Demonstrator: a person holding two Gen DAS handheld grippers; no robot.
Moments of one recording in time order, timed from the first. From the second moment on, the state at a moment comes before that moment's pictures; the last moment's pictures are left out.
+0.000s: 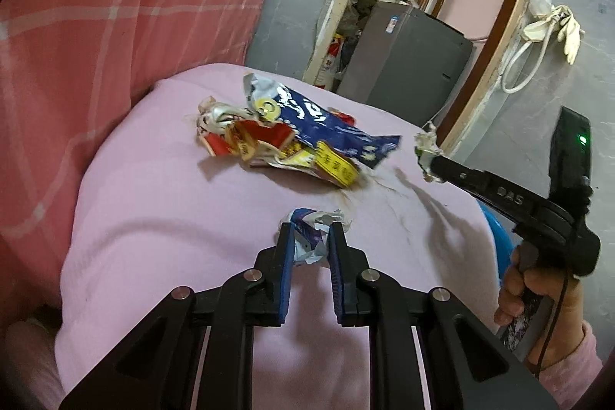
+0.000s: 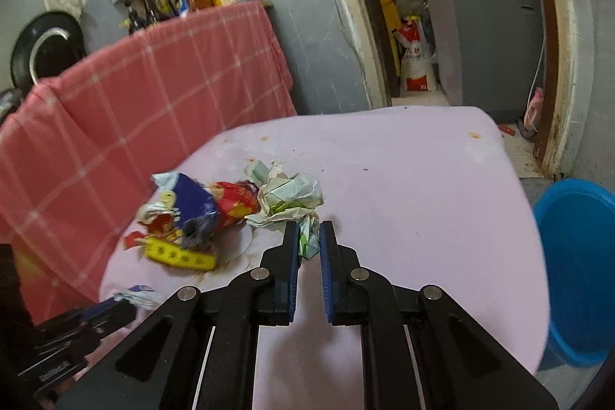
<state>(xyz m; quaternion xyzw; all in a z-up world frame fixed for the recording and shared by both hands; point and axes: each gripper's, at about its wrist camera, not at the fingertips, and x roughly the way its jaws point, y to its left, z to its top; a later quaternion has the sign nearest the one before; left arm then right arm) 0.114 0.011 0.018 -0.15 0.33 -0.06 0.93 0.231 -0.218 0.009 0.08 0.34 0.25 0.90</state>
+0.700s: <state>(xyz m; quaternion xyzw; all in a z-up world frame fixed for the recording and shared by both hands) 0.142 -0.145 0.138 -0.09 0.09 -0.19 0.97 0.138 -0.348 0.125 0.07 0.06 0.10 0.99</state>
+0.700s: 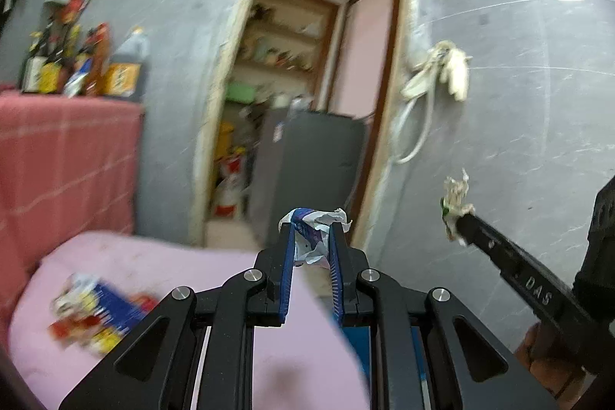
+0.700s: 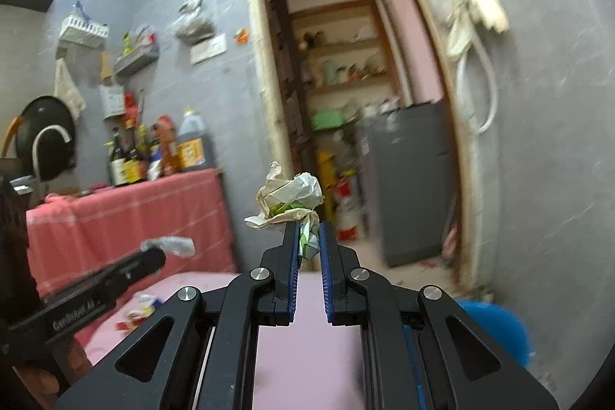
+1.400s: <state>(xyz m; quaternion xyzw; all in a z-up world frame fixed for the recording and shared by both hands) 0.260 -0.314 0.068 -0.03 0.25 -0.30 0.92 0.179 -0.476 0.031 0.14 0.19 -0.04 0.97</state>
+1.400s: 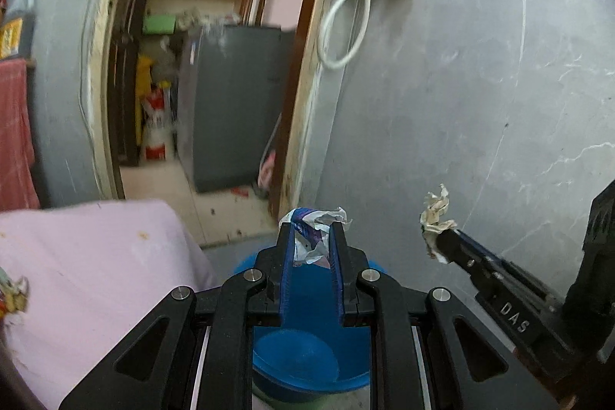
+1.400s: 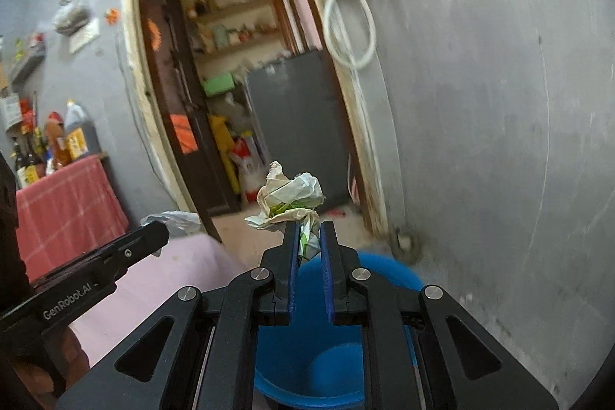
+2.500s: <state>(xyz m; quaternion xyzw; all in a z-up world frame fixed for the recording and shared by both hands) 0.254 -0.222 0.090 -0.08 0.22 -0.21 0.95 0.169 -0.454 0.073 0.15 0.15 -0.03 0.98</state>
